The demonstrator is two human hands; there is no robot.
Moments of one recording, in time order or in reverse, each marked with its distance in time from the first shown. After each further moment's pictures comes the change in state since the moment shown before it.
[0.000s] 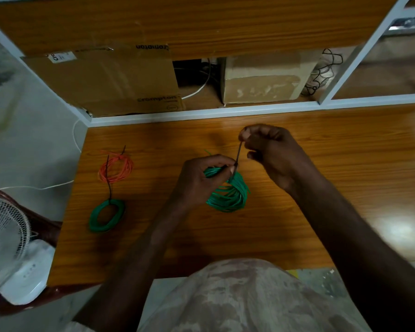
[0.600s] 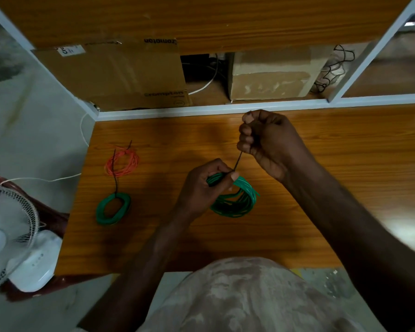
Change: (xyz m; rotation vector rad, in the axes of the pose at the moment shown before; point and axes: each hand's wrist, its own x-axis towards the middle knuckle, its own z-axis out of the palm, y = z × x) left_hand -0.028 -0.005 0.008 -0.165 -0.005 -0.120; right_hand 0.003 -0.024 0.031 0.309 -0.022 0.036
